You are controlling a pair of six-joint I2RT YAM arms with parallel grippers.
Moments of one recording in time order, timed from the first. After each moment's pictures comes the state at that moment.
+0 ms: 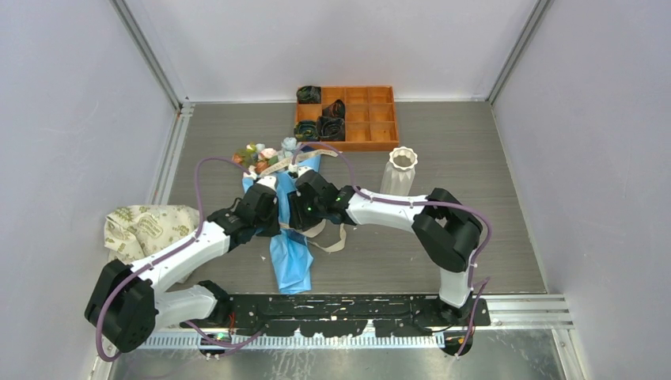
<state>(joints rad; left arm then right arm) -0.59 1.13 0.63 -0.40 -0.16 -0.48 0.97 1.87 1.25 -0.17 -0.08 0.55</state>
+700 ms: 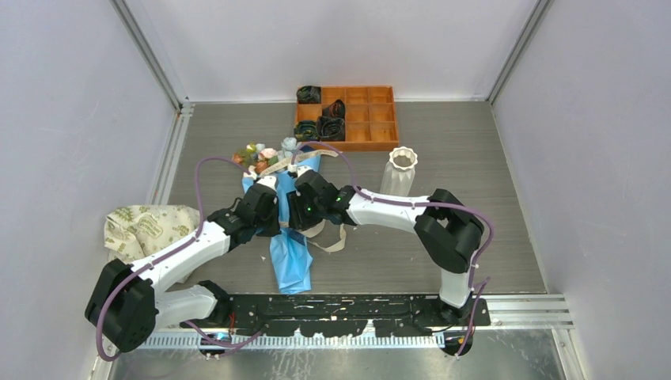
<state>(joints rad) -0.59 1.14 0.63 -0.40 -0.17 -0.47 0.98 1.83 1.23 -0.17 -0.07 0.55</state>
